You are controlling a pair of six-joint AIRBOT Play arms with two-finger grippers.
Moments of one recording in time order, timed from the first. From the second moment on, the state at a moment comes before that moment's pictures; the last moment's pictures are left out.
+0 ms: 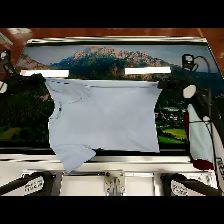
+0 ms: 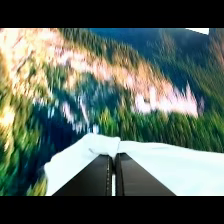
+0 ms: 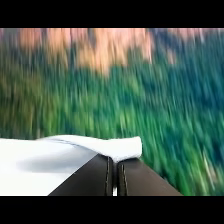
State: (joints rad) left arm 0.14 -1.28 1.13 1.05 -0.58 -1.36; right arm 0.01 -1.36 1.05 -1.27 0.36 1.39
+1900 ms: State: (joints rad) left arm 0.49 -1.21 0.76 1.25 -1.47 -1.25; right arm -0.26 -1.21 0.94 -1.43 1.32 1.46
